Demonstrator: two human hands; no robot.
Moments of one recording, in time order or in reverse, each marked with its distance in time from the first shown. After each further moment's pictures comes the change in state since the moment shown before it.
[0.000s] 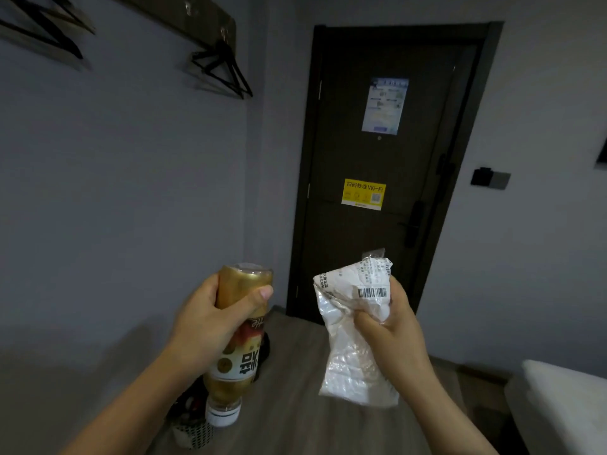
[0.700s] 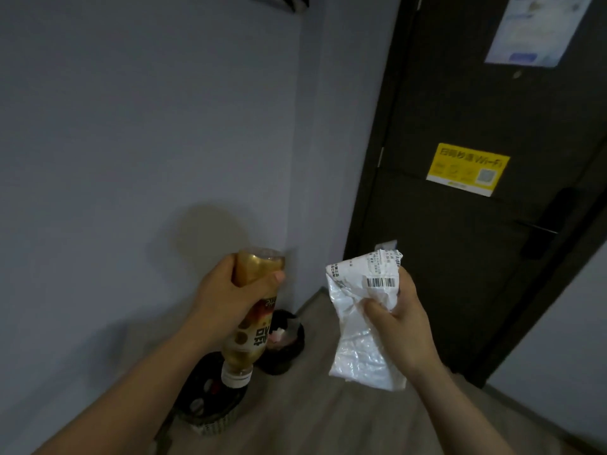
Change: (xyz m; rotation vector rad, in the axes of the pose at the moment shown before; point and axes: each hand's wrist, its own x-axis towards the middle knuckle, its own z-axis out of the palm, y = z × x) left_hand 0.318 -0.127 0.118 0.205 0.242 -0.178; right_hand 0.330 0.230 0.083 0.079 -0.279 0.097
